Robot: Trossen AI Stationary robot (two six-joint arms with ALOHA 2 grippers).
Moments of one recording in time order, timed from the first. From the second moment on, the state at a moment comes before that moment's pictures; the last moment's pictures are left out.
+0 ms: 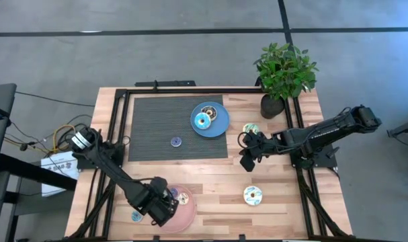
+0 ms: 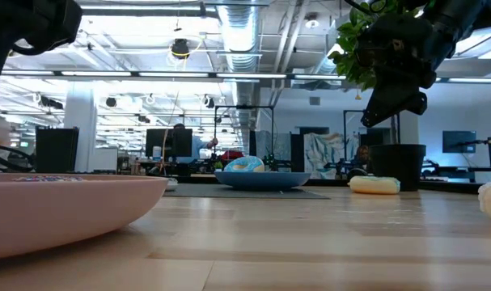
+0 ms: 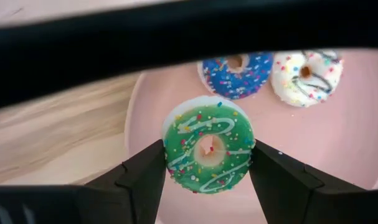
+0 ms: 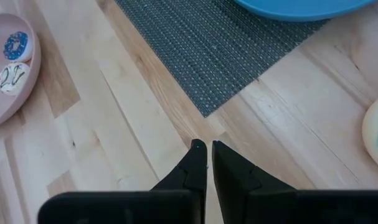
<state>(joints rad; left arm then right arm) -0.71 1.79 1.25 -0.93 -0.14 -1.95 0.20 1.20 0.69 -0.44 0.21 0.72</state>
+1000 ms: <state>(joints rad) -0.78 1.87 1.23 -0.81 -0.20 -2.05 0.20 1.20 0.69 -0.45 0.21 0.70</state>
